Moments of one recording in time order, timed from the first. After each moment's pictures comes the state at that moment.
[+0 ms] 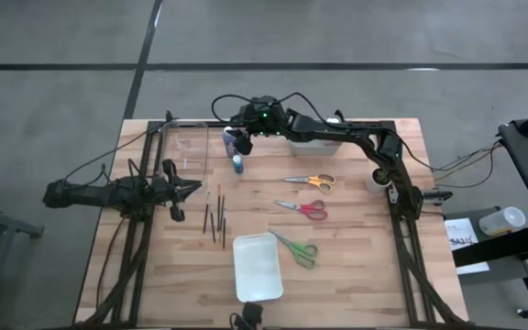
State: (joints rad) left arm -0.10 0.01 0.00 0.06 -0.35 0.12; right arm -0.41 2.16 1.75 0.06 -0.11 -0.06
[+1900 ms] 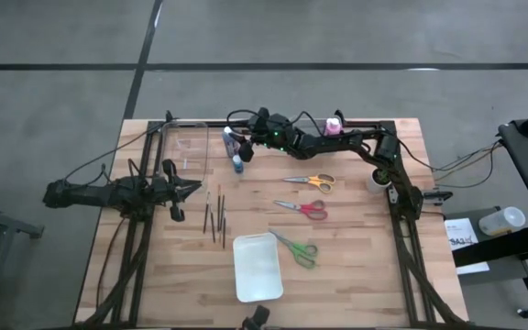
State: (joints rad) left arm -0.11 0.01 0.00 0.06 -0.35 0.12; right arm -0.39 2.18 1.45 0.61 0.00 0.03
